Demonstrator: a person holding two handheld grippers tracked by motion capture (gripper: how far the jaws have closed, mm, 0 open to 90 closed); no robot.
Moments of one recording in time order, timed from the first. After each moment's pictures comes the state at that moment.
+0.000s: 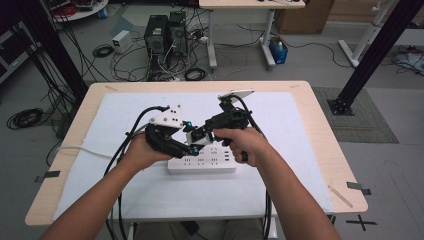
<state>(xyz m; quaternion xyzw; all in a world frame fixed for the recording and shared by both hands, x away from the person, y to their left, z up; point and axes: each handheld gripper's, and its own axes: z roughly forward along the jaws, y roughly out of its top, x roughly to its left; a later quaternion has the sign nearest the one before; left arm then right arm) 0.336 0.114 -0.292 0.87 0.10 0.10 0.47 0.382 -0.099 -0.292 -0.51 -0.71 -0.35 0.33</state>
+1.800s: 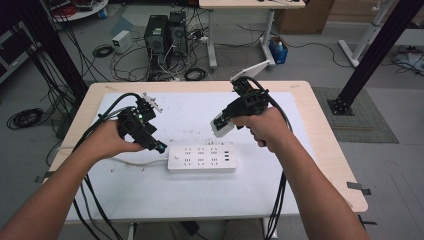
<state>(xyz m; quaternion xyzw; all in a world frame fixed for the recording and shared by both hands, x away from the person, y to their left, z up) 0.363 0.170 -0.271 0.93 0.28 0.01 0.22 0.382 -0.126 -0.227 -0.51 -0.80 -0.28 0.12</state>
